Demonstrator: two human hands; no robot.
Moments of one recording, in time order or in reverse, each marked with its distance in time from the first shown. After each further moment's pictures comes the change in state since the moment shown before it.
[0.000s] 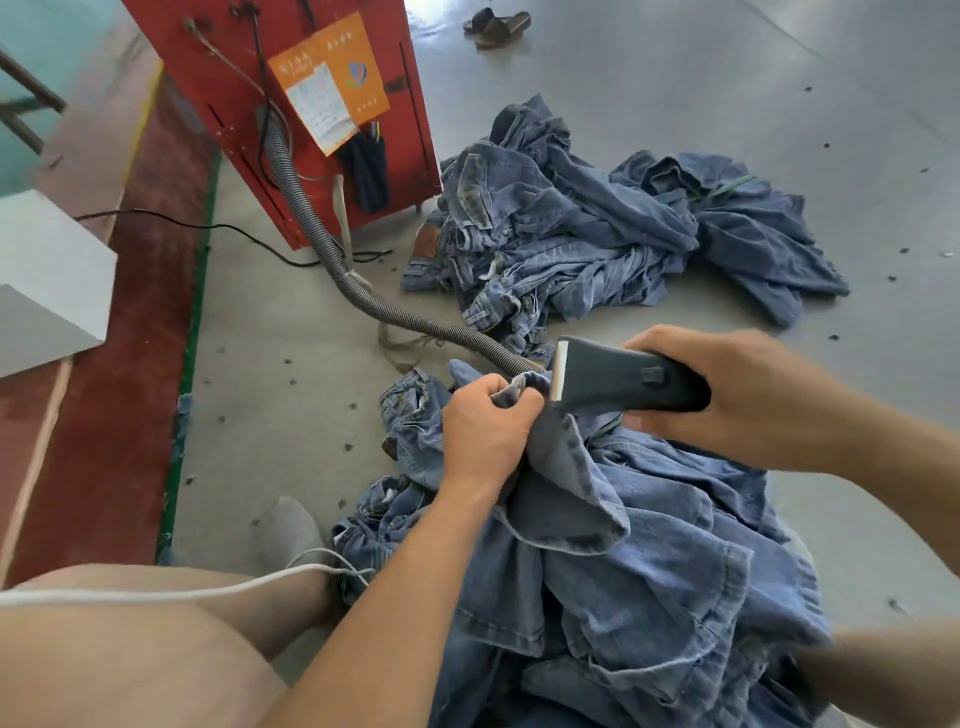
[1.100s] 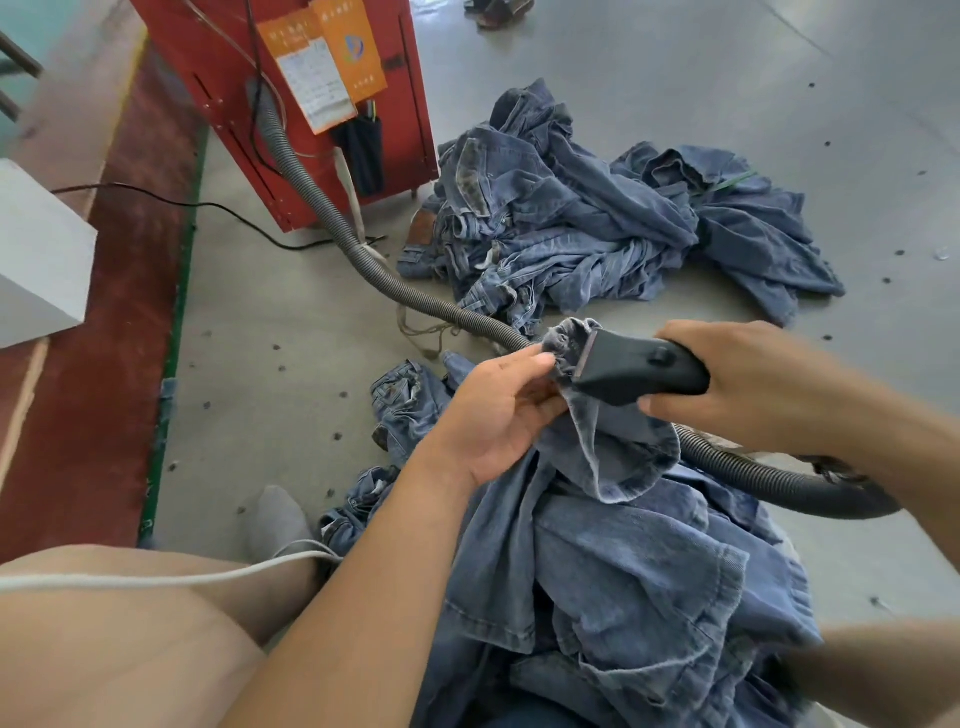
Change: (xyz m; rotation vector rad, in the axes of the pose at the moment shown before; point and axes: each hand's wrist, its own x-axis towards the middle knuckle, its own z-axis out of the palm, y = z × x) left_hand 0.013 0.024 -0.002 -0.828 -0.608 -0.286; right_hand 0.012 0.009 -0.005 -0.170 -0.069 0.189
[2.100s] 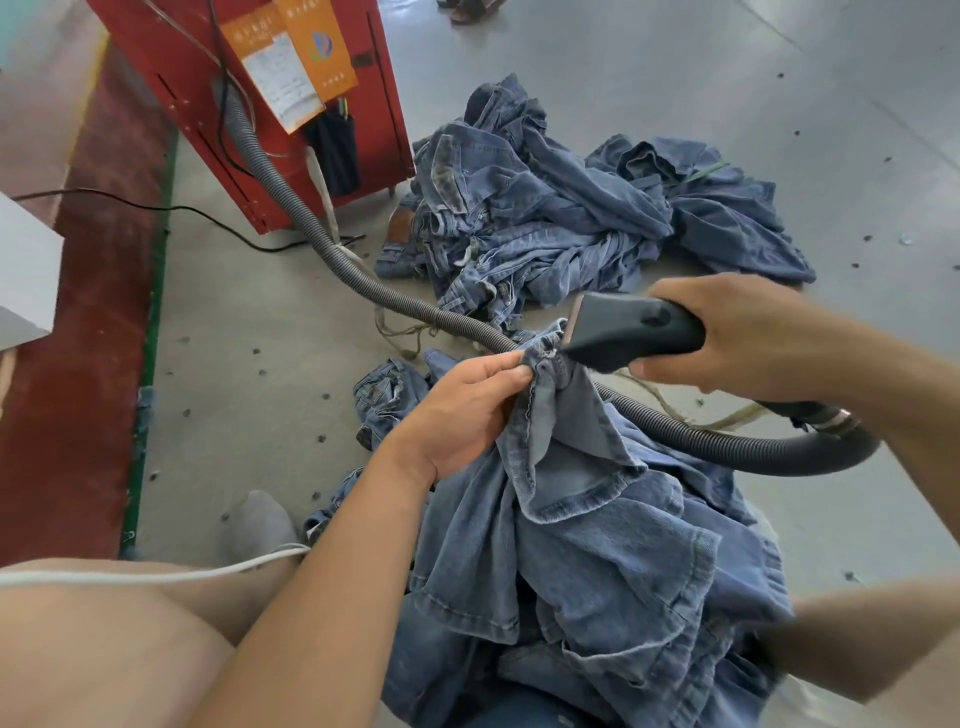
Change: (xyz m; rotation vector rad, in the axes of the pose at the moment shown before) left_hand 0.003 -0.004 -0.018 0.284 -0.191 -0.020; right_hand 0.005 0.009 -0.027 0.060 -0.010 -0.032
